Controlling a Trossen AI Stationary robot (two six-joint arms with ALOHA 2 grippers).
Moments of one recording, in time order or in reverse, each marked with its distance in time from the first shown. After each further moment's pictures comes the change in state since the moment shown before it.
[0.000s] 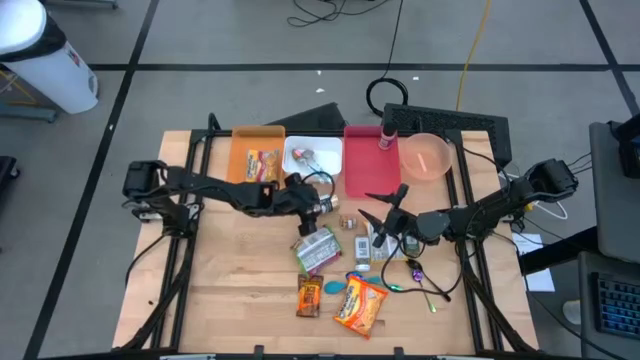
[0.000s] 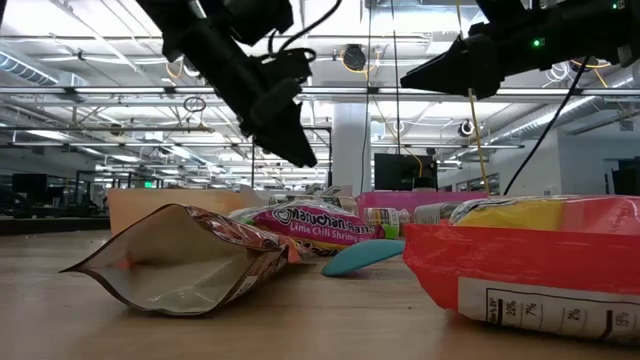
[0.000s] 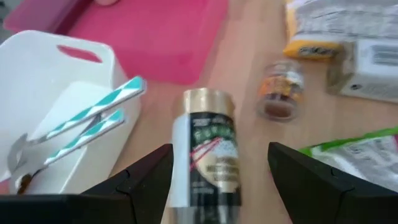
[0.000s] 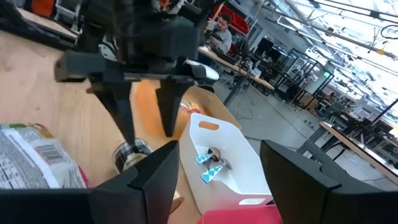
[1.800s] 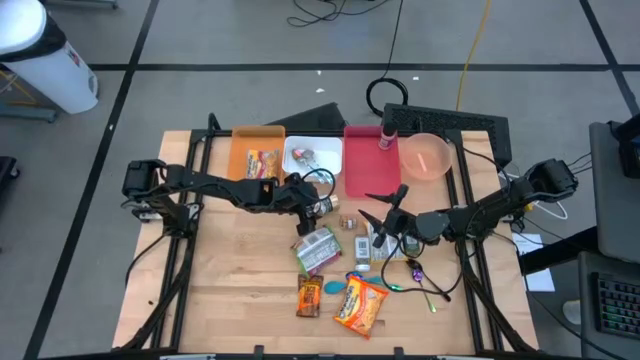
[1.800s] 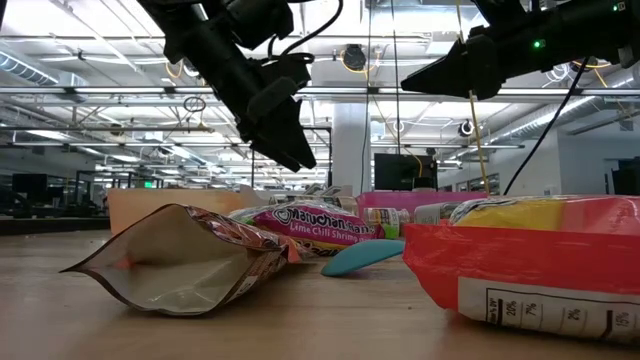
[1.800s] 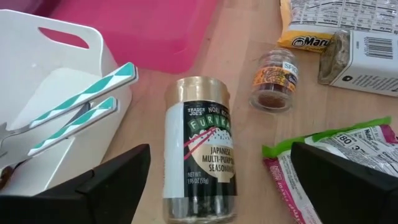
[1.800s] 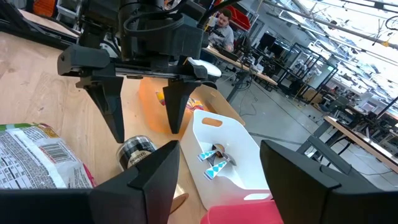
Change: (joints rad) left arm 0.027 -0.007 0.006 -0.046 0.079 -0.018; right arm 0.002 0.000 0.000 -0.019 0.000 0.042
